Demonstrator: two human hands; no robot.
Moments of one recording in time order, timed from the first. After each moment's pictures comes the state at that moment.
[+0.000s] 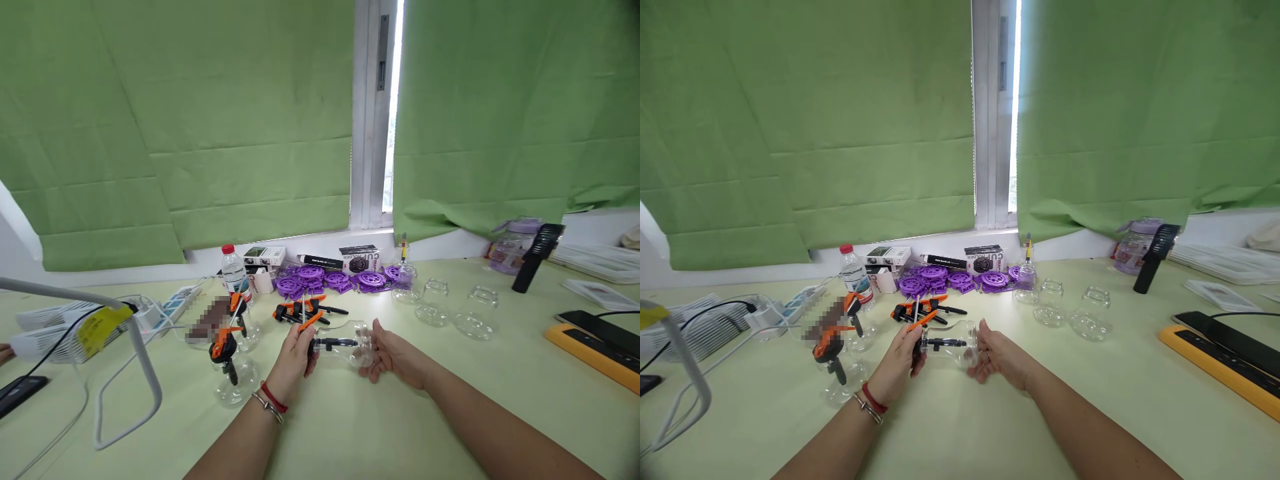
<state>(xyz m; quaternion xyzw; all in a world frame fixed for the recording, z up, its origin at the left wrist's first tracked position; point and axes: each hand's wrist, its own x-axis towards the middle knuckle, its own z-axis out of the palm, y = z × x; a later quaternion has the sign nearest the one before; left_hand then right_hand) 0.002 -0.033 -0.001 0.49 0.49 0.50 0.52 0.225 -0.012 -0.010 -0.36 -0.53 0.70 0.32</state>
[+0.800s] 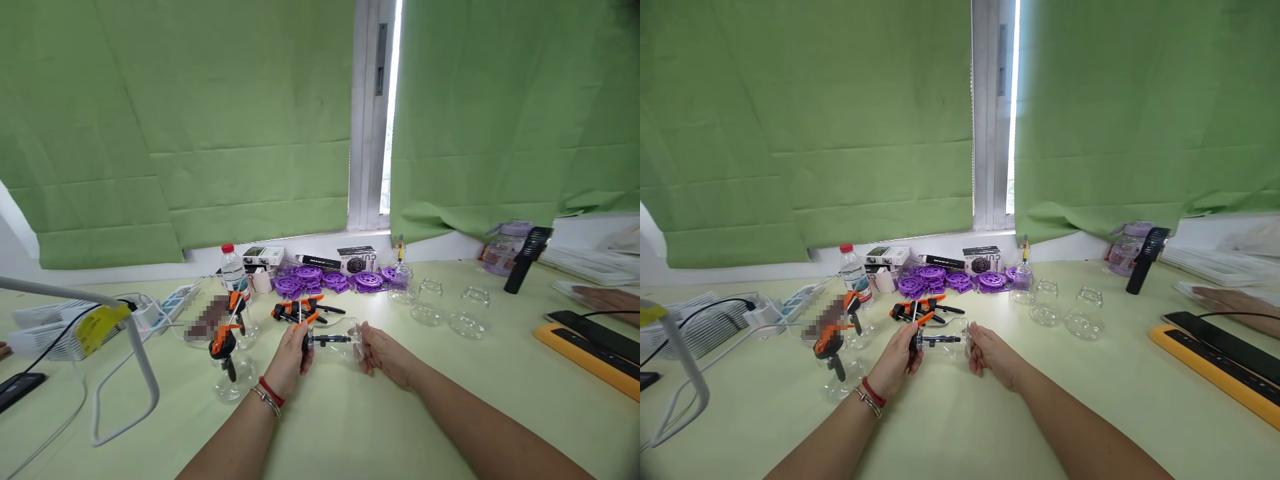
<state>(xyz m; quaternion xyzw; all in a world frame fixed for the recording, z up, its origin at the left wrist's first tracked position) -0.003 -0.026 -0.014 0.45 0.49 0.51 0.54 0.213 -0.007 -0.025 -0.36 -0.53 0.67 0.37</state>
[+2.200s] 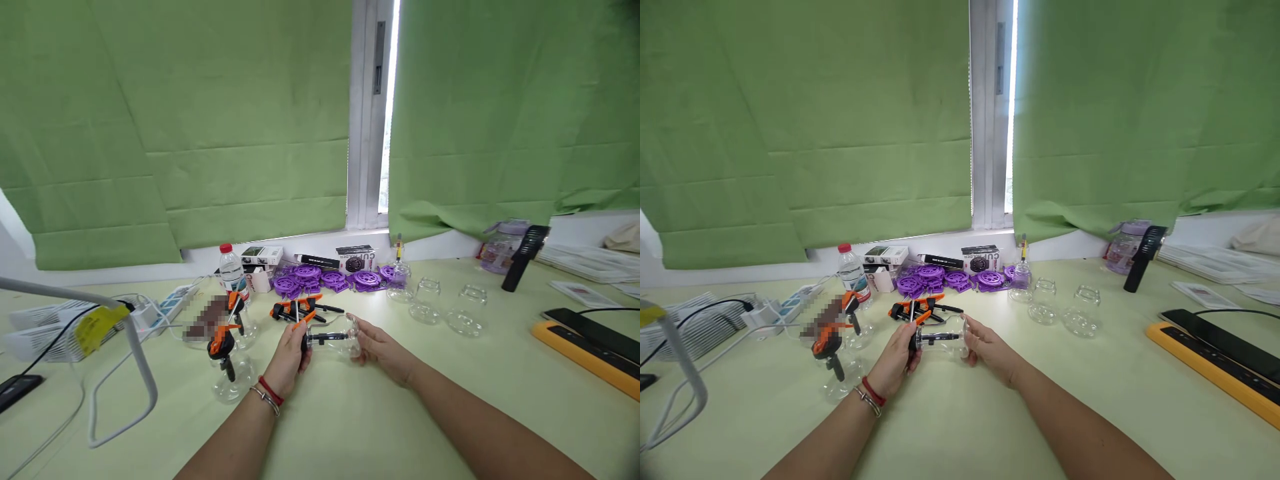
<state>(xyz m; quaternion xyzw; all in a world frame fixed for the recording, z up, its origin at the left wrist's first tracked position) -0.003 -0.026 -0.013 0.44 0.52 0.49 0.54 0.215 -0.004 -0.027 -0.32 -0.58 0.63 0.39</state>
